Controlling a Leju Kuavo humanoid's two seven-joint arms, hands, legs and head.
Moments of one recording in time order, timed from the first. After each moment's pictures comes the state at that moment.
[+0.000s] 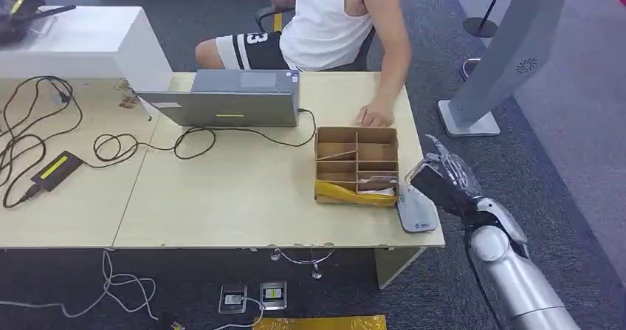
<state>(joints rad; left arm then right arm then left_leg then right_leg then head) -0.15 0.13 -0.36 -0.20 0.09 0.38 -0.12 -0.44 -0.32 0.27 -1.18 0.61 -0.09 -0.14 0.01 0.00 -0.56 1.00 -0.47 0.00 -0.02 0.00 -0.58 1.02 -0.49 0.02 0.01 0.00</state>
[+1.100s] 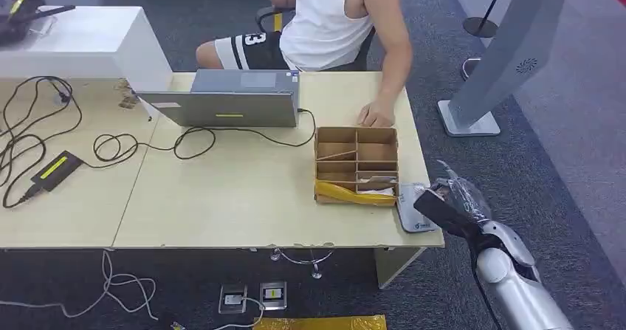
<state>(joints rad) -0.15 0.14 -0.36 -0.20 0.09 0.38 -0.11 -0.35 -0.35 0.25 -1.14 0.72 -0.13 -0.12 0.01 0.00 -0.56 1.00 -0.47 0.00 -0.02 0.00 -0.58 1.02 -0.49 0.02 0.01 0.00</state>
